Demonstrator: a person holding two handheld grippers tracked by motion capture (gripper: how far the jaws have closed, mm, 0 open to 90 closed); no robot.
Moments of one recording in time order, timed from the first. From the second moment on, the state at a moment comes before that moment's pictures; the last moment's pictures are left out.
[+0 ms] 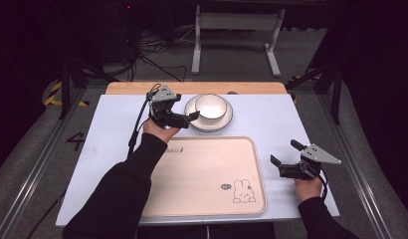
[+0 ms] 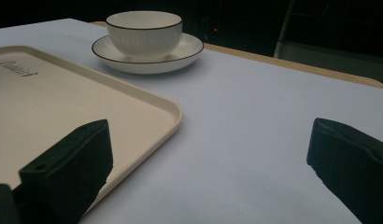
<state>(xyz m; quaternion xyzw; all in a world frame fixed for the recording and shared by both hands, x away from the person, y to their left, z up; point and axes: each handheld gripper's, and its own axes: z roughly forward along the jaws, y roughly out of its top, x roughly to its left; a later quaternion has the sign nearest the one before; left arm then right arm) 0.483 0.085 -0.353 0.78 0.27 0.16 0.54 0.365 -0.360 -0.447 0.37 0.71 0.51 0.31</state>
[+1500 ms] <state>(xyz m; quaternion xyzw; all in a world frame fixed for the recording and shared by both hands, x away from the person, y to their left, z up) 0.556 0.012 -0.367 0.86 0.19 0.10 0.47 0.365 -0.361 -0.448 0.37 0.72 0.51 0.29</state>
